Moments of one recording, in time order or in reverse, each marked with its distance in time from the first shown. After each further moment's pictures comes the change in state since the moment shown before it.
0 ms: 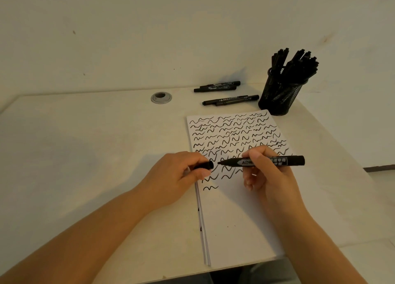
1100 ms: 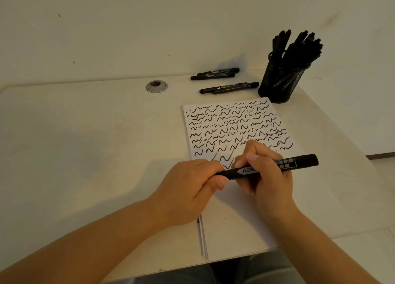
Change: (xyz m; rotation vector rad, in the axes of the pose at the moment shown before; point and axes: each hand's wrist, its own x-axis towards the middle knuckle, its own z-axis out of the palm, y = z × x) left_hand -0.014 0.038 0.020 0.095 -0.019 0.194; right_hand -0.010 0.008 0.009 -0.033 -0.095 -0.182
